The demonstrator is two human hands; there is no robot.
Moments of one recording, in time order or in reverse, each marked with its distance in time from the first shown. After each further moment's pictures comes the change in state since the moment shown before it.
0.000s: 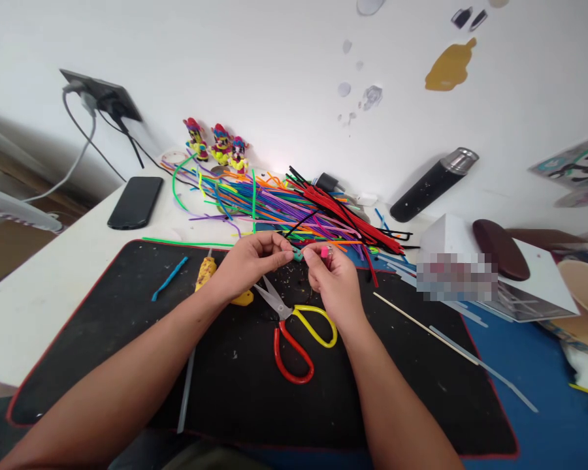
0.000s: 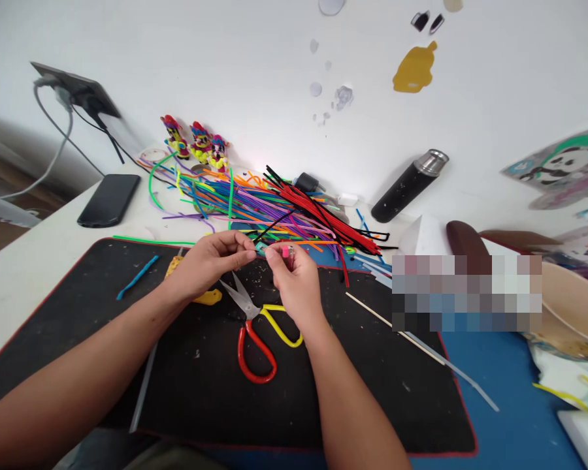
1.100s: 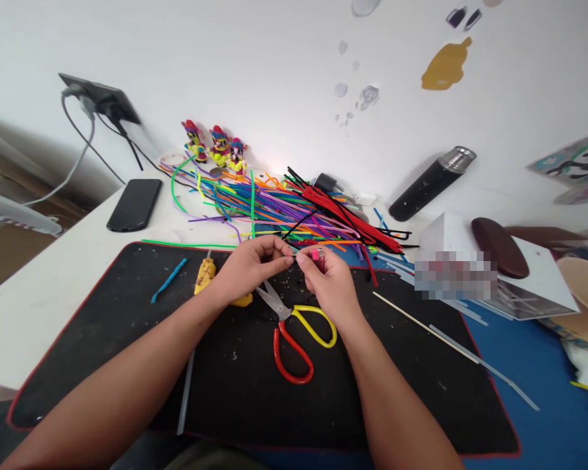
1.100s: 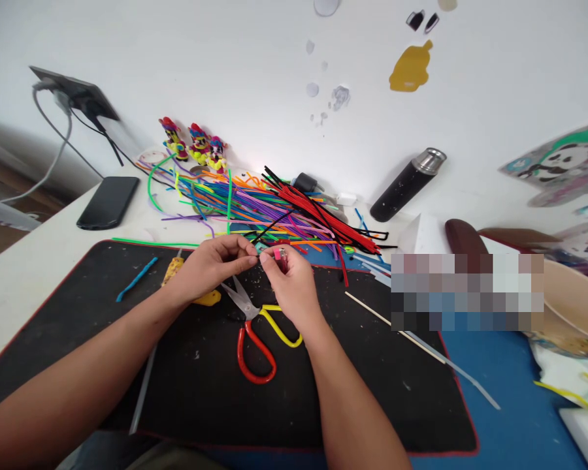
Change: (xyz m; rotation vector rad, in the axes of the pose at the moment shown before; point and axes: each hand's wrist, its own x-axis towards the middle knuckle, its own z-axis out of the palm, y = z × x) left_hand -0.001 -0.008 -0.001 0.142 -0.047 0.036; right_hand 0.000 0.003 -0.004 -0.168 -0.058 -0.003
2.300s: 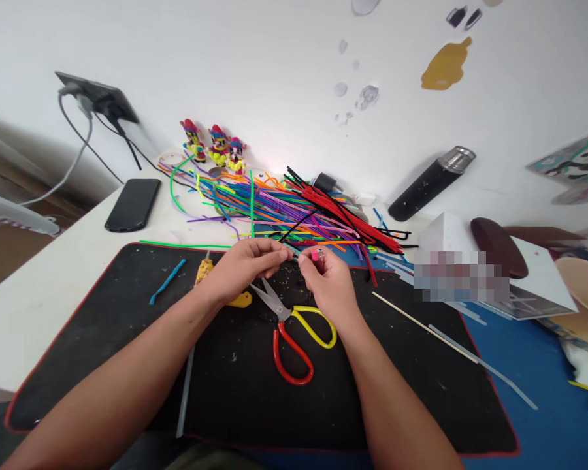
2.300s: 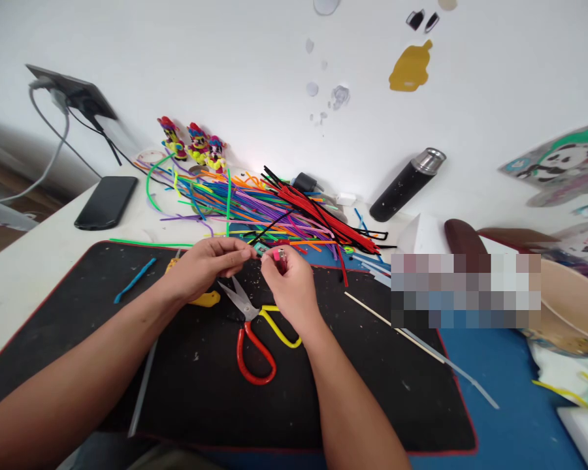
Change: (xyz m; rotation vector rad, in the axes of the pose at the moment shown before) left_hand 0.000 0.001 -0.008 -0.185 -0.045 -0.143; right_hand -0.001 -0.006 0.003 -0.157 0.071 -0.011
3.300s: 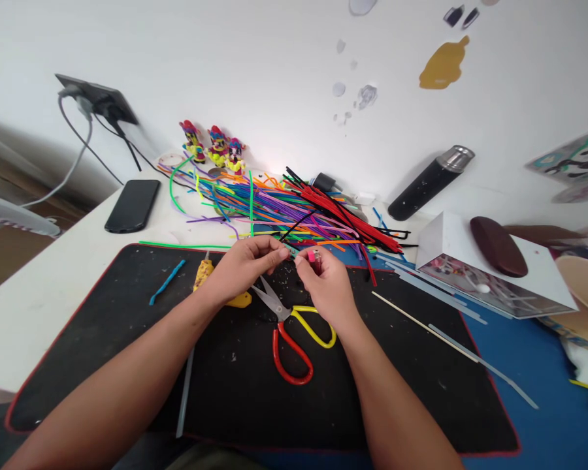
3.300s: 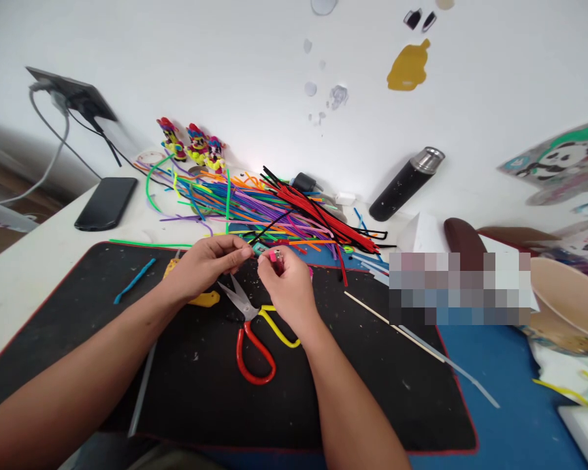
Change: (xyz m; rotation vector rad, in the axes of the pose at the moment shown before) left_hand -0.001 0.005 0.003 0.160 0.050 0.141; right_hand -0.002 0.001 0.001 -0.054 -0.007 -0.028
